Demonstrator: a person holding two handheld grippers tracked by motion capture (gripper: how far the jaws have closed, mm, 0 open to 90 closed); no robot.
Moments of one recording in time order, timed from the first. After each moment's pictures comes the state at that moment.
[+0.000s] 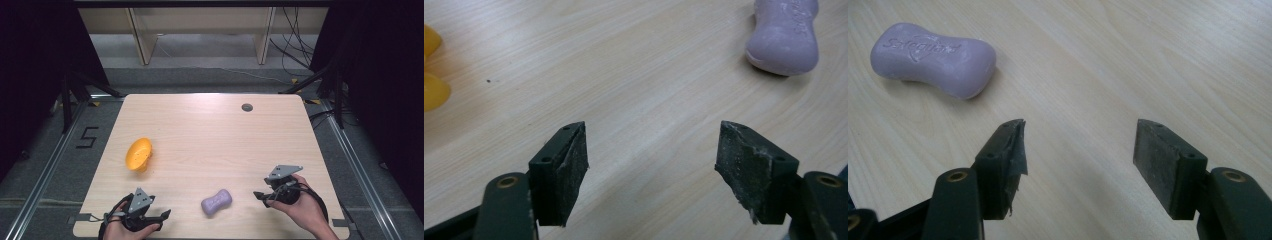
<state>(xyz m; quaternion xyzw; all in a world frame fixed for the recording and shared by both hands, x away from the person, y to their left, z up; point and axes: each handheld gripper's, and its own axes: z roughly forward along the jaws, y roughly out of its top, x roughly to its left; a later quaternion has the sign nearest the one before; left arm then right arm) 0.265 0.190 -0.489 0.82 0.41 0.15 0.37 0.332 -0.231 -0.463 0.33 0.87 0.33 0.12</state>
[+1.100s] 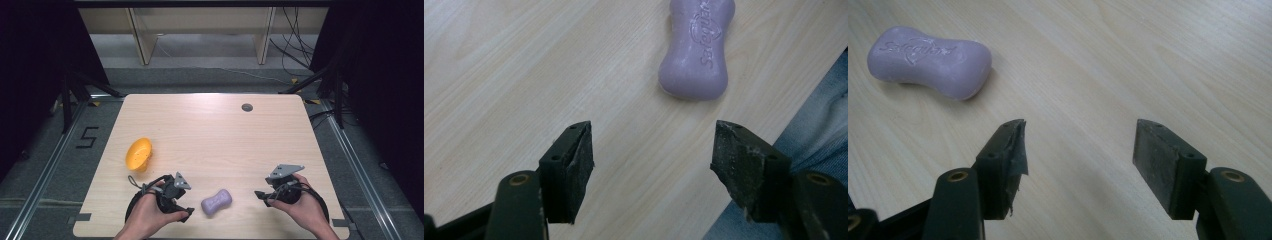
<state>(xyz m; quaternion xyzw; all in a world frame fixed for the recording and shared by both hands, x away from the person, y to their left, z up) 0.304 0.105 -0.432 0.91 0.33 0.06 0.23 0.330 -0.233 -0.460 0.35 0.87 0.32 0.12</state>
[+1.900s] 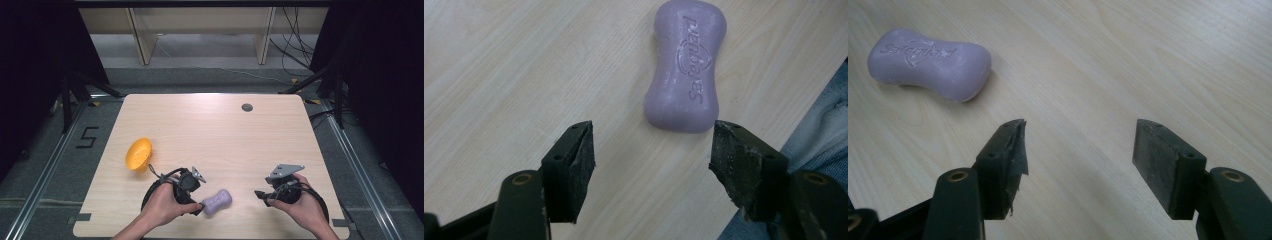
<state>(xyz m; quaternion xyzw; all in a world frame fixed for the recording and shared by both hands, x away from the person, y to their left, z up) 0.326 0.071 -0.434 0.93 0.32 0.03 0.20 0.330 -0.234 -0.458 0.35 0.87 0.32 0.12</state>
